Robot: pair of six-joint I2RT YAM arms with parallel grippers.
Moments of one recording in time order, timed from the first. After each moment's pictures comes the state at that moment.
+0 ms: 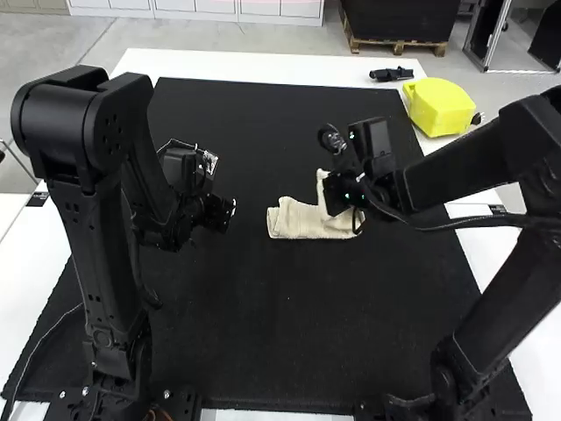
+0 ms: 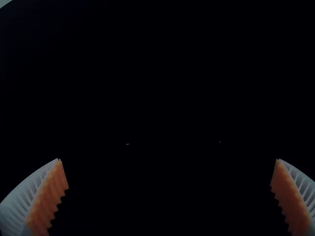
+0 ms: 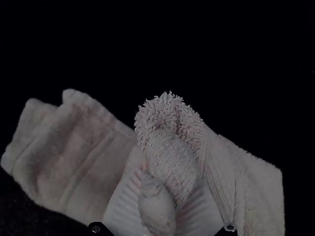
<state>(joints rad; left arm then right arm) -0.11 1.73 0.41 0.85 0.07 0.25 0.53 1.50 0.63 0.28 0.07 -0.12</state>
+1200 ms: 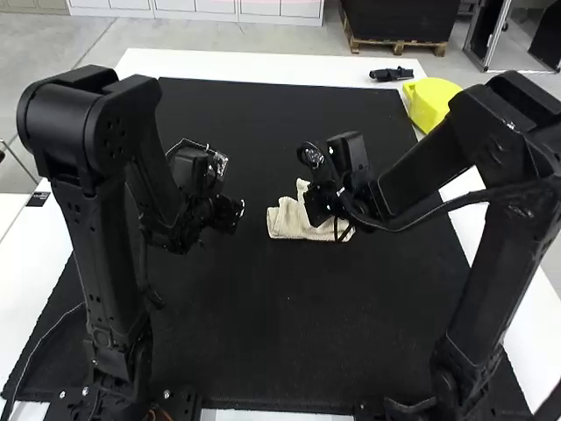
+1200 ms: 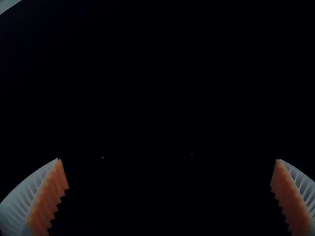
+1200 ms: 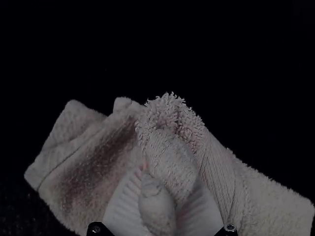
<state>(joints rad) -0.20 1.73 0.41 0.86 0.00 0.23 0.60 1.67 0.66 0.44 0.05 -0.17</state>
